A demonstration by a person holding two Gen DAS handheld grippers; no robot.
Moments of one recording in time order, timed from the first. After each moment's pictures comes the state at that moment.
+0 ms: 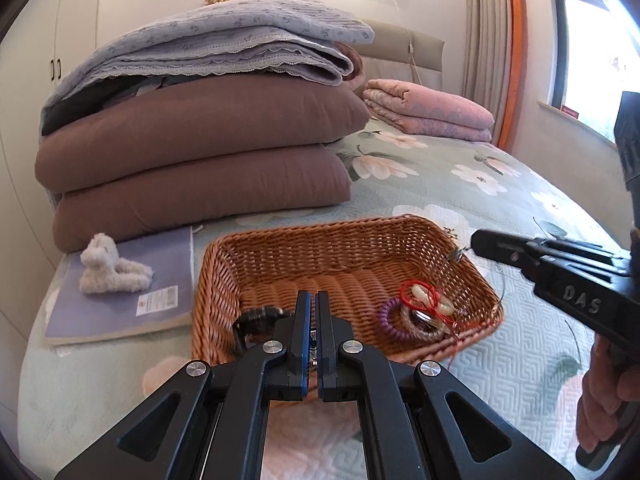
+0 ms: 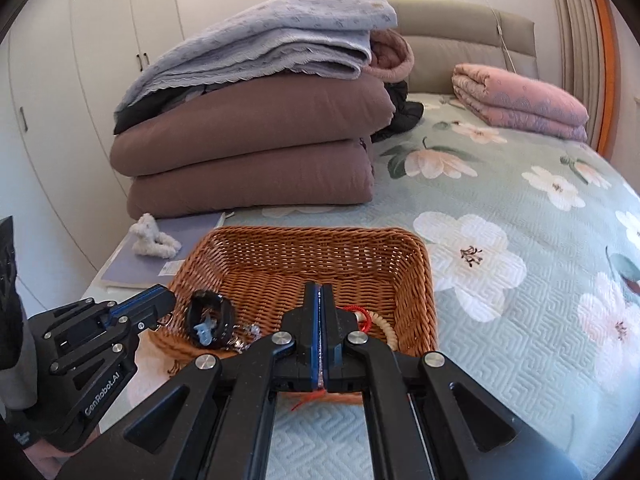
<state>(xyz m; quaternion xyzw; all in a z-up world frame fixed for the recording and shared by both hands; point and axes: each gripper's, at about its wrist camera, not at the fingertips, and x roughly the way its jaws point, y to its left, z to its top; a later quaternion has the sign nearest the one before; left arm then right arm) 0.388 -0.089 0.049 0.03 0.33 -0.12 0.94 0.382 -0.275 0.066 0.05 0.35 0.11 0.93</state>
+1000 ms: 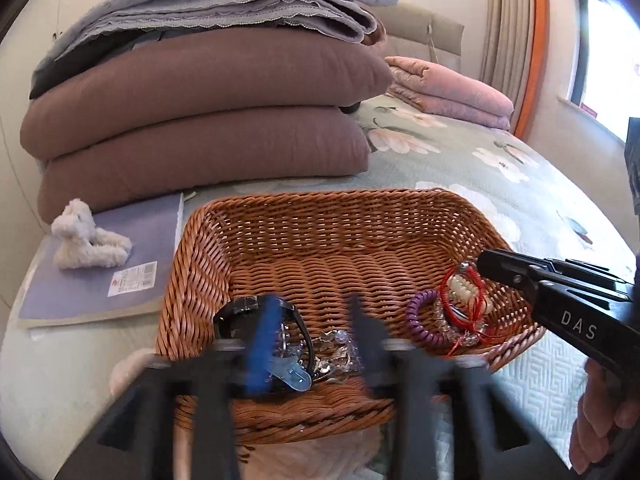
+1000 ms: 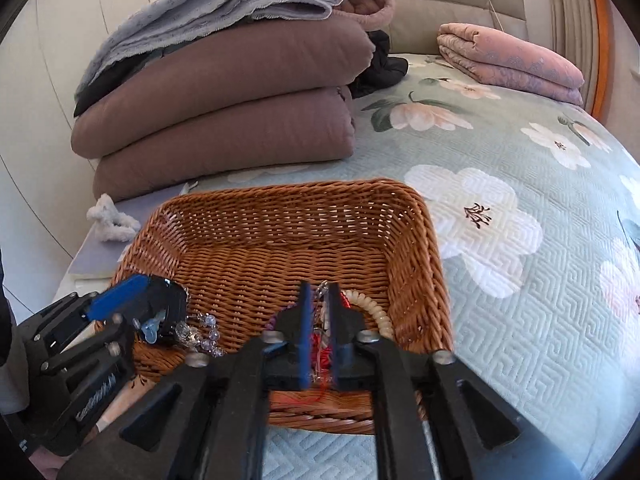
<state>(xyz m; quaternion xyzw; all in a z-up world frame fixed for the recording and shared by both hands) 0.425 -0.091 0.005 0.01 0.37 -0.10 0.92 0.416 -0.284 0.013 0.06 0.40 0.08 0.91</state>
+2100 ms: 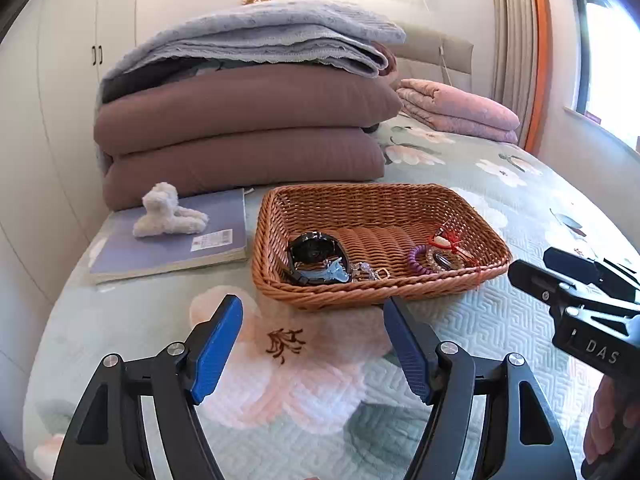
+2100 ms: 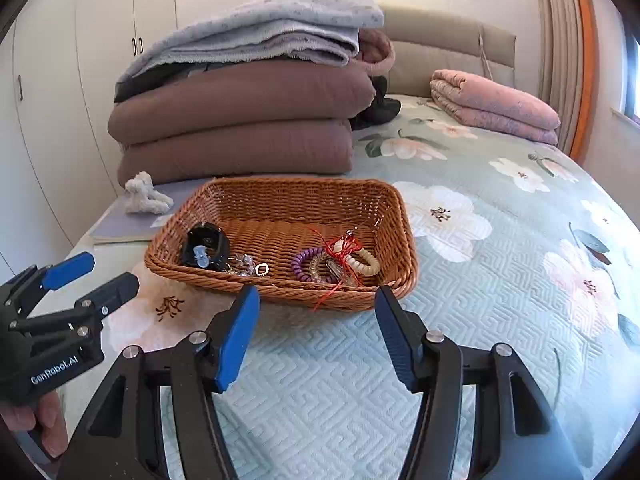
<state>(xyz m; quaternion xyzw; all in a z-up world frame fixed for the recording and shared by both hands) 0.302 -0.053 0.040 0.02 0.33 -0.05 0.94 0.288 -0.262 0.048 0.01 0.34 0.06 0.94</state>
